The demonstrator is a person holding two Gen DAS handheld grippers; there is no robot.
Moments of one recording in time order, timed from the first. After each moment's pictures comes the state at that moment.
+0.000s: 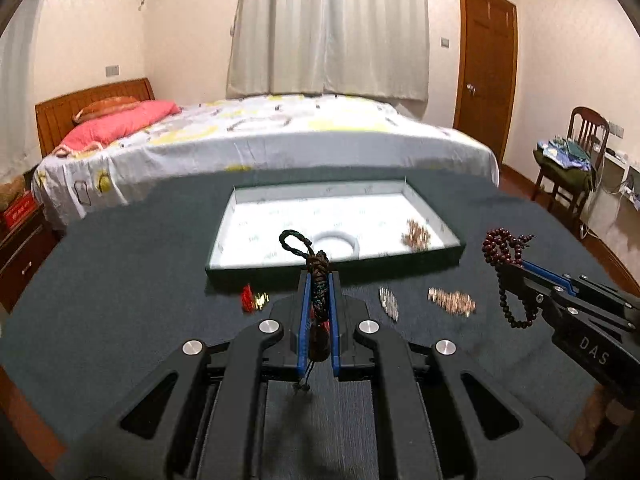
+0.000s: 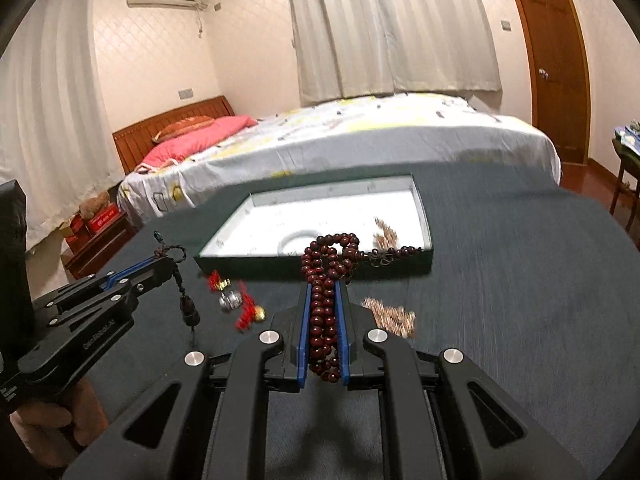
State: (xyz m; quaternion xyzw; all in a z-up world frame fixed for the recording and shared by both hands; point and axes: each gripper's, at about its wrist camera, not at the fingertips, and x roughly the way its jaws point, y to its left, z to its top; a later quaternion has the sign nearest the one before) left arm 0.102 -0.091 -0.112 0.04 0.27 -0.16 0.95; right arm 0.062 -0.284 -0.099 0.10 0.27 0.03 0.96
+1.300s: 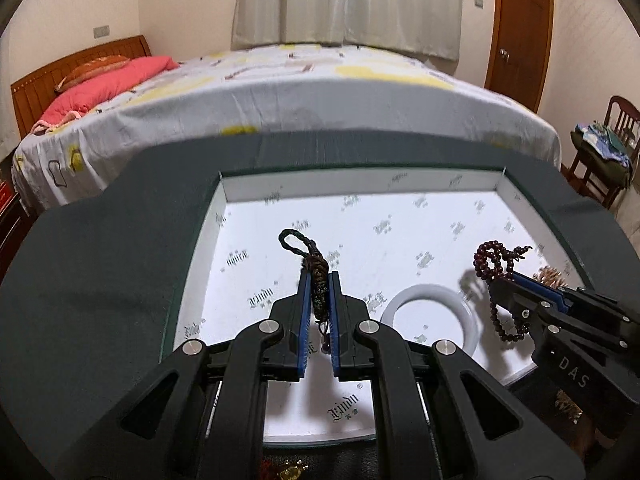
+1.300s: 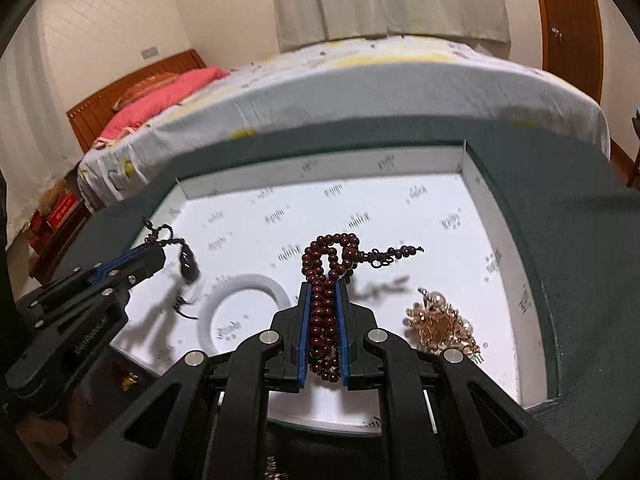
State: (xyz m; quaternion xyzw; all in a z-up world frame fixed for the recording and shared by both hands) left arm 0.316 -0.112 -0.185 0.05 0.37 -0.14 0.92; right arm 0.256 -0.283 -0.175 0.11 0.39 0.01 0.91
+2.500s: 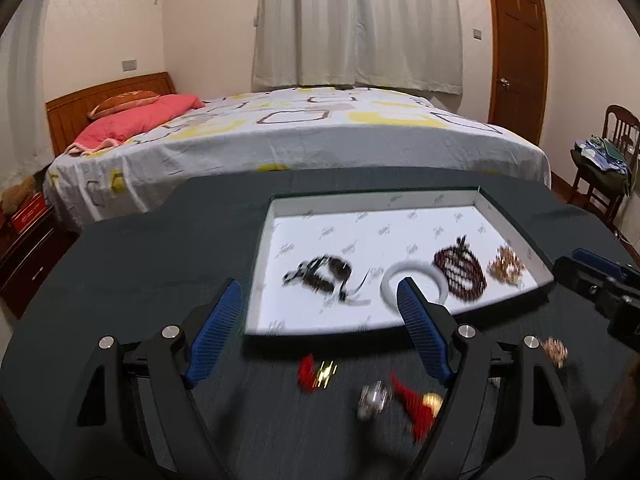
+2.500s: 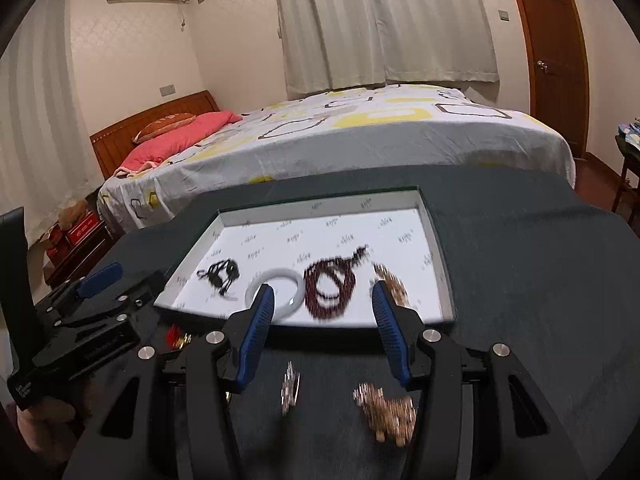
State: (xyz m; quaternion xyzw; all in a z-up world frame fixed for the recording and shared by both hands) left arm 0.204 -0.070 -0.141 0.05 0.29 -0.11 0.95; right arm 0.142 -0.294 -0.115 0.11 0.29 0.01 0.95
